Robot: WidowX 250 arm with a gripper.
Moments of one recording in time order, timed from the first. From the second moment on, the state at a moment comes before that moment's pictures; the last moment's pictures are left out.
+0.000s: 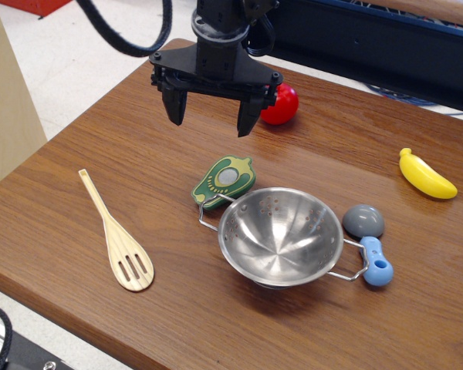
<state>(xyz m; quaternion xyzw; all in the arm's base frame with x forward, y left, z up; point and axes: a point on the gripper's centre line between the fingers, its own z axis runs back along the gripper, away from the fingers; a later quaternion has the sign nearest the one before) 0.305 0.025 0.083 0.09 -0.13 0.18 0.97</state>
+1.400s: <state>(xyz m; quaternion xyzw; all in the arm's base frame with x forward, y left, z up) 0.366 -0.107 0.054 0.05 -0.05 0.44 0.89</state>
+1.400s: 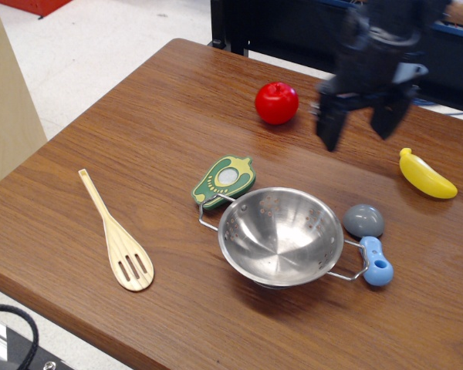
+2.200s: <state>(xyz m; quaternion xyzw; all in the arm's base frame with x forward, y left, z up) 0.399 -0.170 0.026 0.02 -0.07 0.49 0.87</state>
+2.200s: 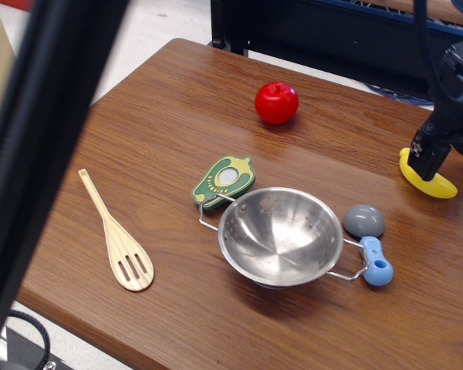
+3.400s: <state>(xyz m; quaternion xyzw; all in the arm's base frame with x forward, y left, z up) 0.391 -0.165 0.007 0.05 -0.10 0.47 0.87</state>
